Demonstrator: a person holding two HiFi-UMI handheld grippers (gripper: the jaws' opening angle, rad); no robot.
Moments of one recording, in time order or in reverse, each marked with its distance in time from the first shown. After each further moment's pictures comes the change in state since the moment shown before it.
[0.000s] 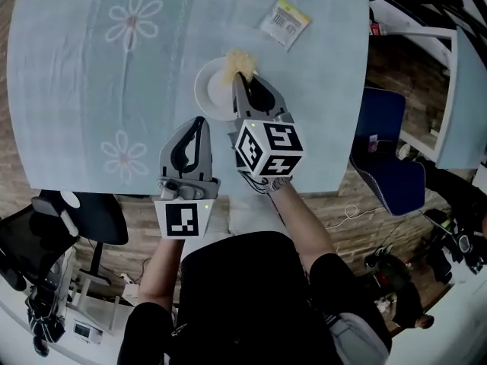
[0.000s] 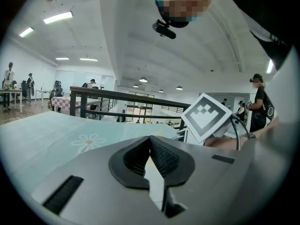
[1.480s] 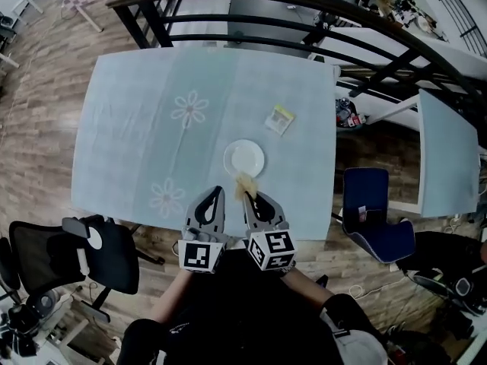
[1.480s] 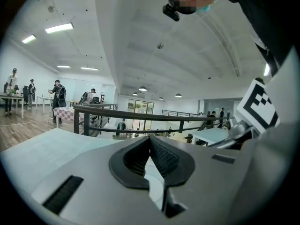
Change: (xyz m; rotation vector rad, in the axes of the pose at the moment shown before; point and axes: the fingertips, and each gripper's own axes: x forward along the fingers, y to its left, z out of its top) left arm -0.099 -0.031 0.109 0.012 -0.090 0.003; right arm -0.191 0.104 0.025 -0.152 -0.063 0.136
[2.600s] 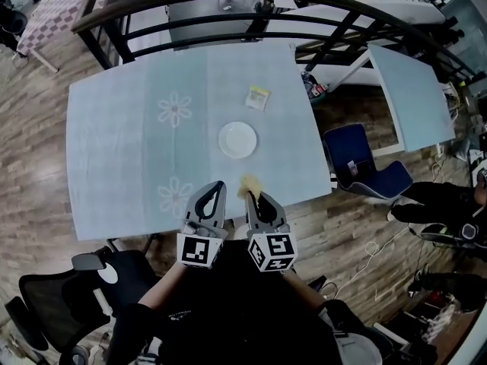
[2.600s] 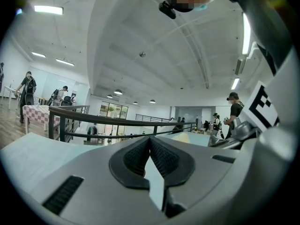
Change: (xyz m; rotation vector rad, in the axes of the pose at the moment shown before) left arm -0.084 0.011 0.016 0.031 -0.078 -0.376; right arm -0.065 0.086 -0.034 0.051 -0.181 -0.345
